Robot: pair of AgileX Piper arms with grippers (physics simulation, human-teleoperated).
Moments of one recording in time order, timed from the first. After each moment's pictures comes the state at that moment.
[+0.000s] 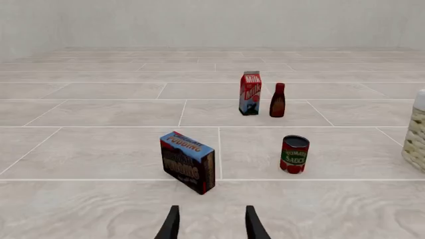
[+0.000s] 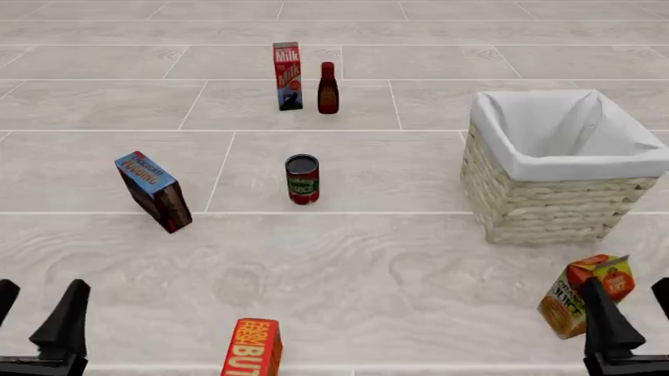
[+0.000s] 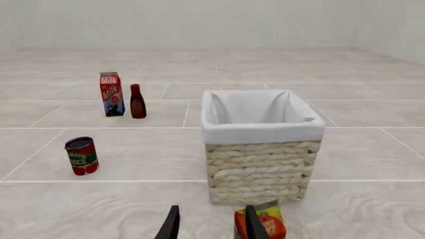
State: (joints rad) left arm 0.00 0.00 0.00 0.00 0.00; right arm 0.00 0.01 -0.01 0.00 0.00
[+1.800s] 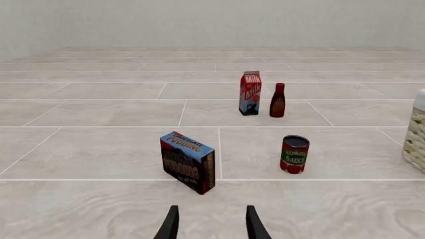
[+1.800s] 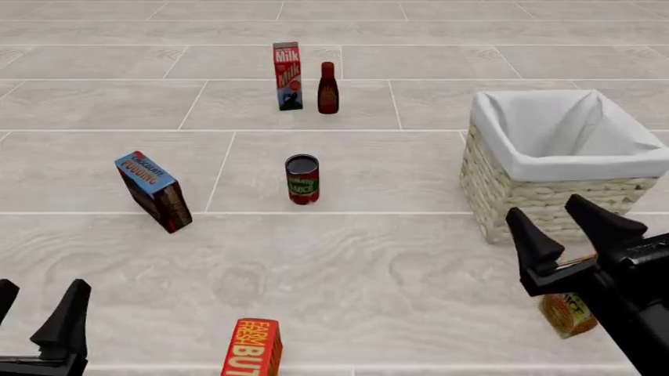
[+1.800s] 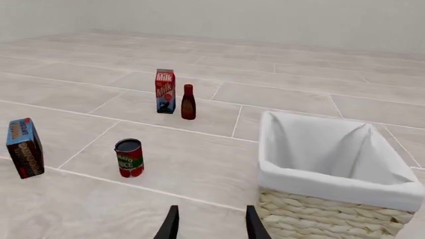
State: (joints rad) left arm 0.00 0.00 0.00 0.00 0.00; right arm 0.24 0.72 -0.20 -0.48 -0.04
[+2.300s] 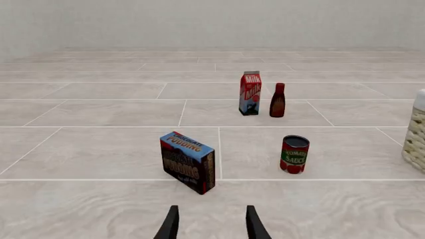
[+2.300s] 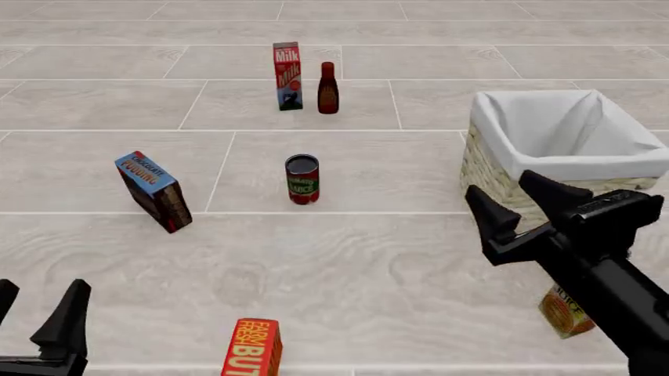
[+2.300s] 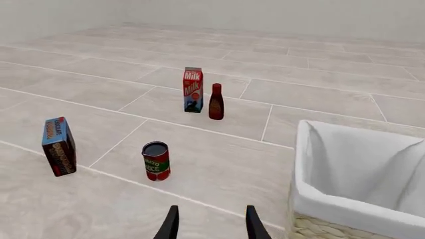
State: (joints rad) left arm 0.00 0.00 0.00 0.00 0.00; right arm 0.35 0.92 -0.33 -0.50 -0.01
